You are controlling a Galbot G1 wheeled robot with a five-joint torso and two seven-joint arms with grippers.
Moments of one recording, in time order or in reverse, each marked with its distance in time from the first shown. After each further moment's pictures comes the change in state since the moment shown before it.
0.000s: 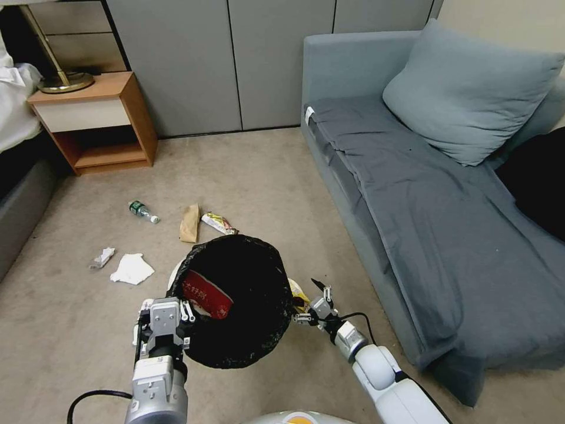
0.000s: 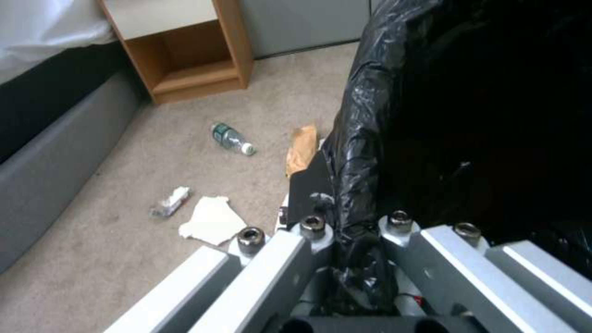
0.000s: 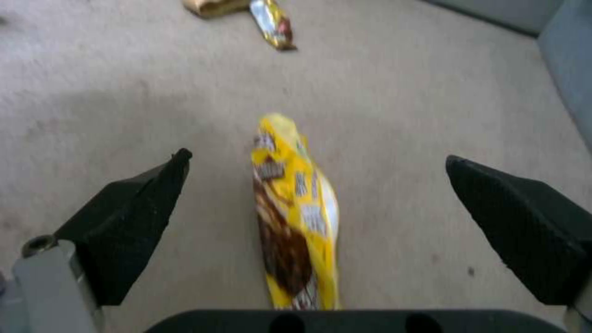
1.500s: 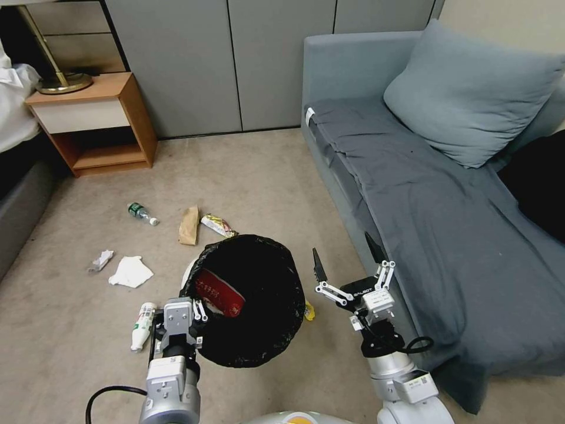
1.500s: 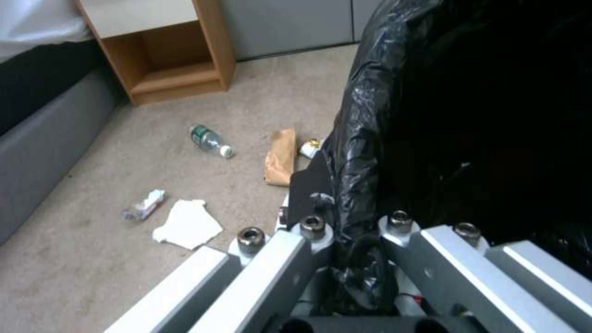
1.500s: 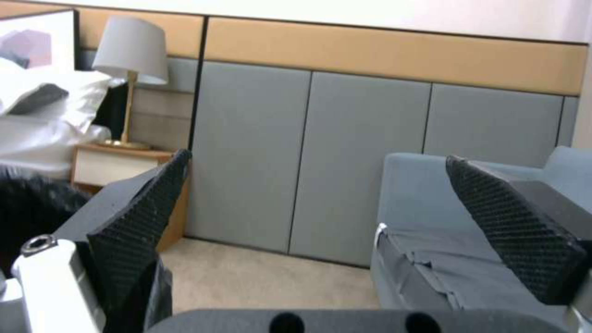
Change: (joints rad) left arm -0.013 0.008 0.046 0.019 -0.007 -0.018 -0.007; right arm -0.543 0.063 0.146 0.972 -0.024 0.146 0.211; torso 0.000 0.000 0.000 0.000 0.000
